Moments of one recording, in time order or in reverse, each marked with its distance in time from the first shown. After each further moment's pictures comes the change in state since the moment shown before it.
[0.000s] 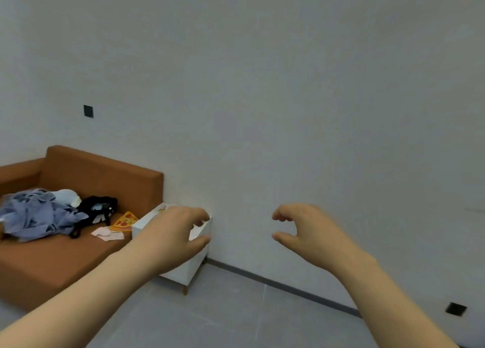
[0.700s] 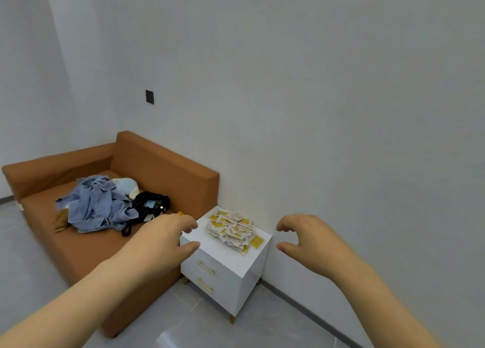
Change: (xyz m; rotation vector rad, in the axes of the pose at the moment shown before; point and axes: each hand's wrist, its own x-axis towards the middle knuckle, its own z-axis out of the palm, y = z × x) left_hand 0.265 -0.280 0.078 0.089 -0.024 -0.364; right_hand 0.430 0.022 0.180 0.118 -0.213 -0.219
